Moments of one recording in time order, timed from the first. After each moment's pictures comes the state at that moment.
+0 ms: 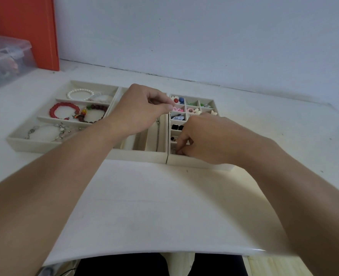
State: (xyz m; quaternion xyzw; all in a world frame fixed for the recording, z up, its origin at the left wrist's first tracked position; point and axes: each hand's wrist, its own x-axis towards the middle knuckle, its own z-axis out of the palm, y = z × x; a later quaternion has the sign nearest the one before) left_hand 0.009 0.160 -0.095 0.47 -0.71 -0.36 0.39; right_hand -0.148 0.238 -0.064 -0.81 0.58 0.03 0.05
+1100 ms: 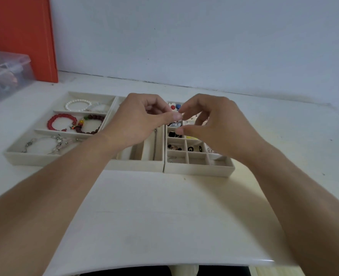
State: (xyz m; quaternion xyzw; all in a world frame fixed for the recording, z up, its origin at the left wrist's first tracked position) left_hand 0.005 0.164 -0.094 0.41 -0.72 -0.38 0.42; right_hand -0.178 0.225 -0.072 -0.71 0.60 -0.34 0.15
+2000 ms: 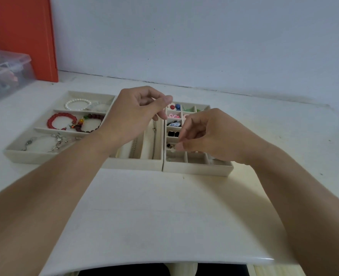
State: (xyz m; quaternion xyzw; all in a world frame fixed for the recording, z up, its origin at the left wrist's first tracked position) left_hand 0.009 0.161 -0.092 0.40 -0.69 -0.39 0.46; right_hand -0.180 0.235 -0.071 -0.71 0.58 -0.26 0.31
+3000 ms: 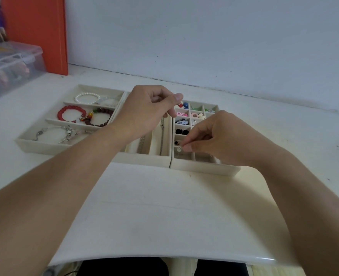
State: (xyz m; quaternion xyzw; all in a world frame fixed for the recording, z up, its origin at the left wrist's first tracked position) left_hand 0.008 0.161 -0.094 0.41 -0.69 -0.38 0.46; right_hand -0.175 0.238 -0.070 -0.73 0.60 -0.20 0.25
